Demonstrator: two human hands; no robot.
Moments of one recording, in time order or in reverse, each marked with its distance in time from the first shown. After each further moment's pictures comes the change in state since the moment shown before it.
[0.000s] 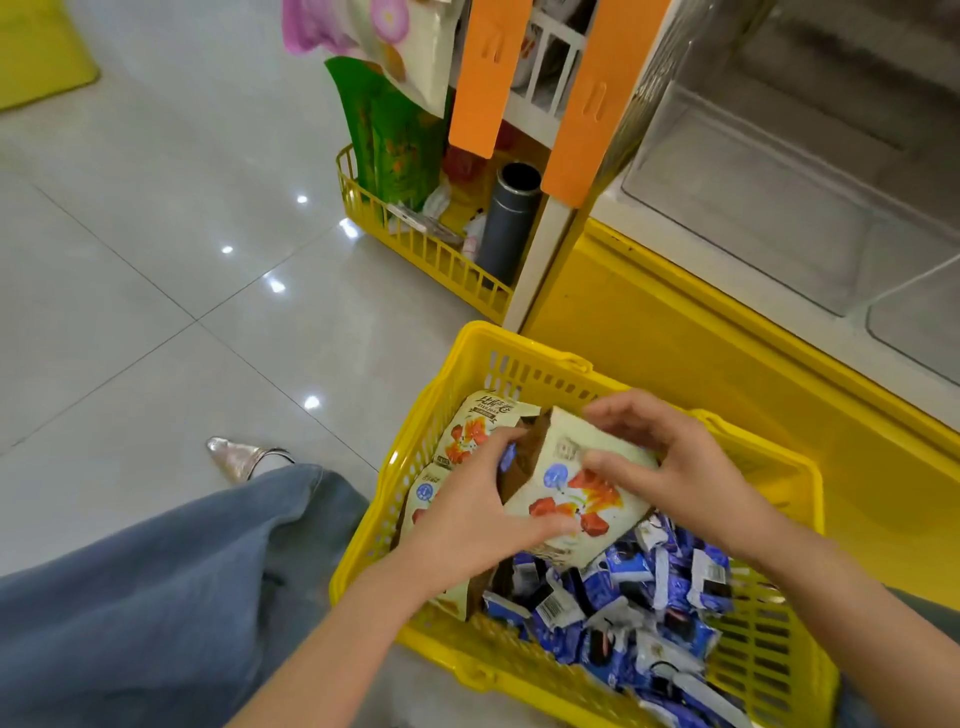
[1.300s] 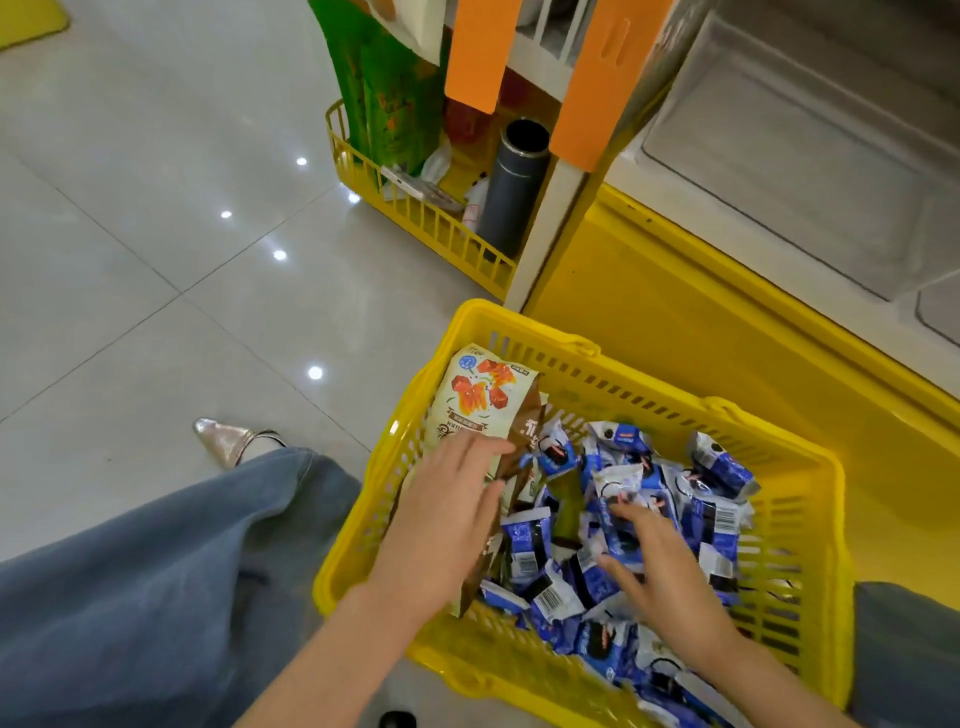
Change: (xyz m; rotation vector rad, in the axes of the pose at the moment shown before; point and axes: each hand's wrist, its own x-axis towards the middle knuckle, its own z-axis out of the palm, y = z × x) left_hand -0.005 -0.029 -0.002 0.575 0.230 0.243; right_hand -0.065 0.136 0.043 -0.548 -0.054 0.375
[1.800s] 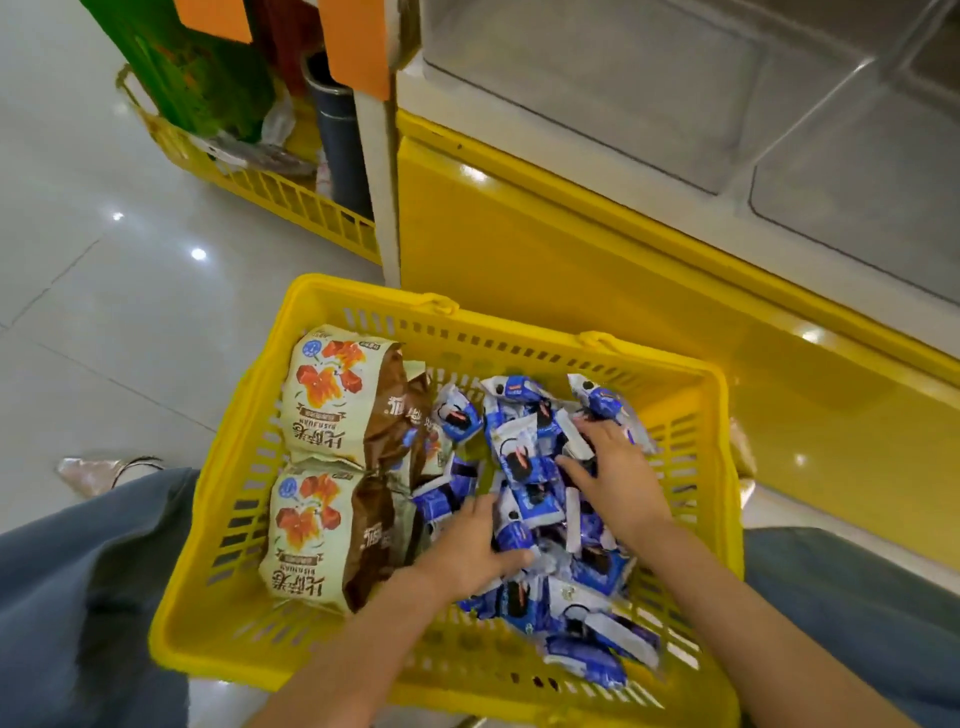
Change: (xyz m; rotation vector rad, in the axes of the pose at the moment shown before) left_hand 0.005 0.007 0.173 -0.109 -0.908 -0.391; right_hand 0.032 0.068 -0.021 0.033 0.196 0.187
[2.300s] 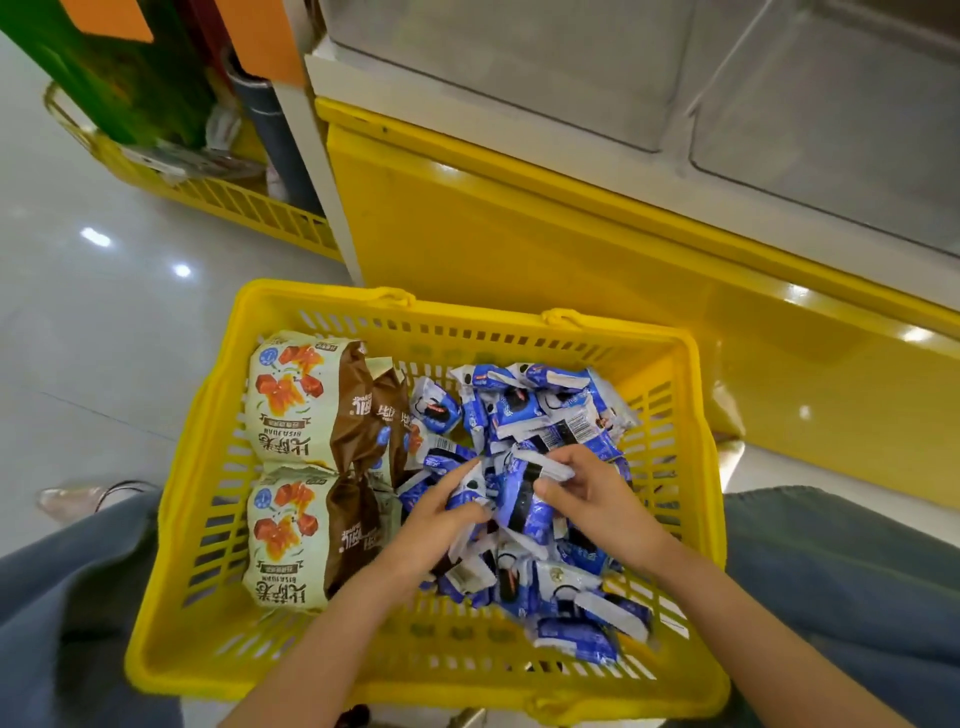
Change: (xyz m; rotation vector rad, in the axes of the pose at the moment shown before) left_hand -0.023 0.019 -0.023 -0.711 0.023 -0.070; right_hand -0.042 -0.001 -0.006 0.720 -0.301 0.159
